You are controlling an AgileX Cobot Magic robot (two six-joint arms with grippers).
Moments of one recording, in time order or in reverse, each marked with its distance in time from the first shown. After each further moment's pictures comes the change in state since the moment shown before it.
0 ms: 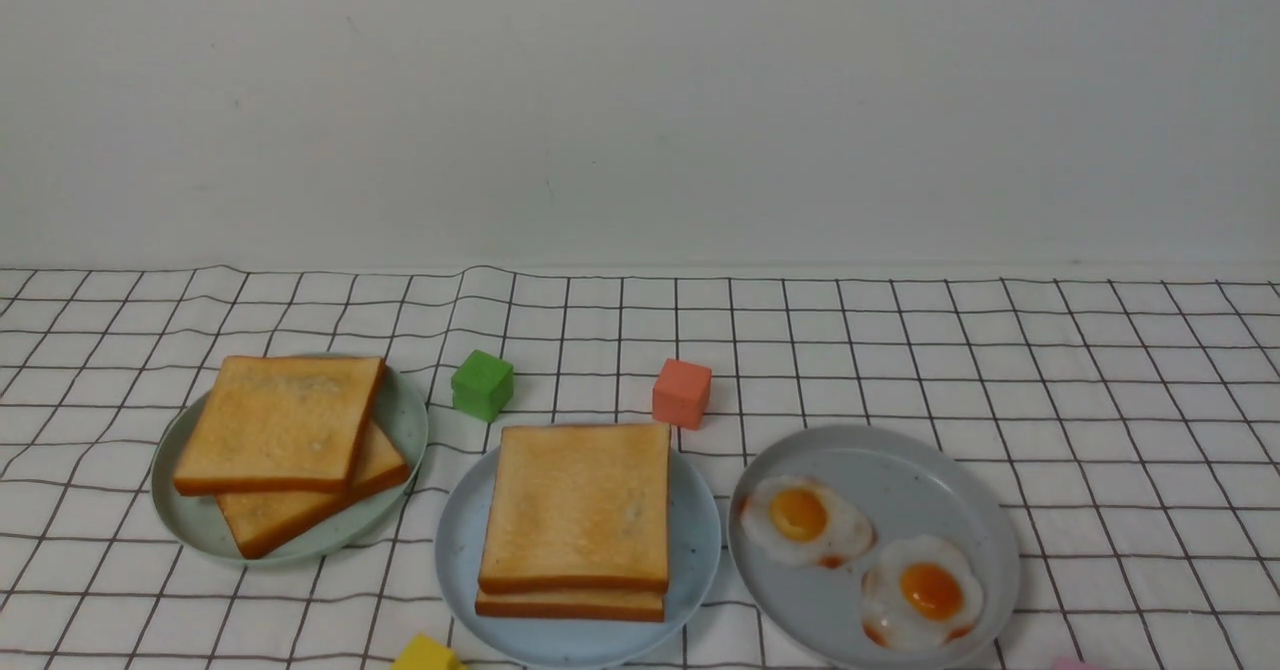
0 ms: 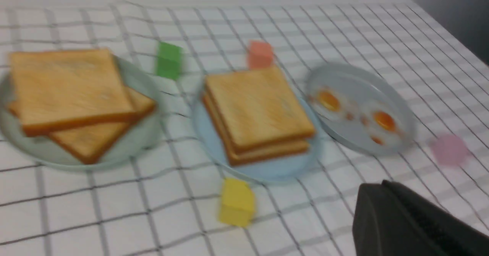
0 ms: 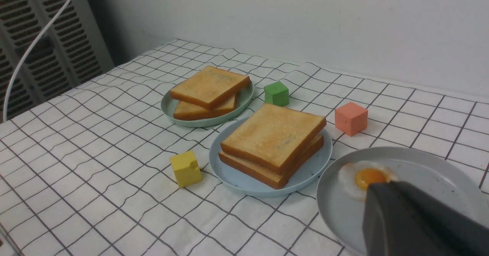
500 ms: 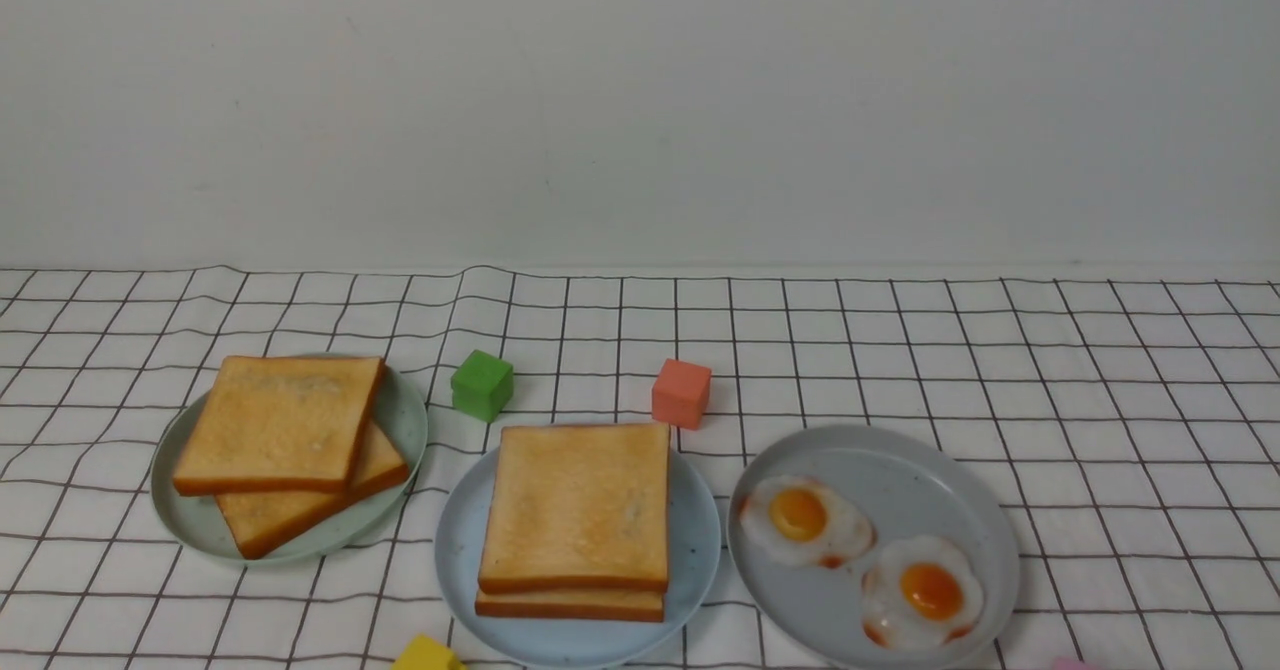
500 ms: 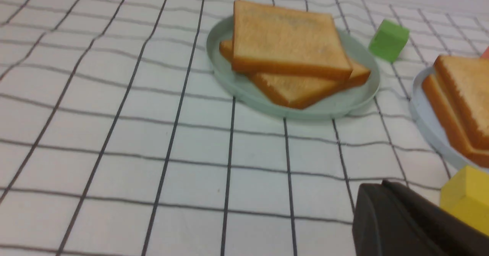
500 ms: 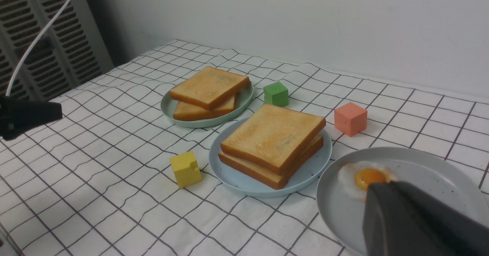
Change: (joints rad) right arm 0.000 0.000 0.000 0.001 -0.001 0.001; left arm 0.022 -0.146 0.518 0.493 -0.371 -0.407
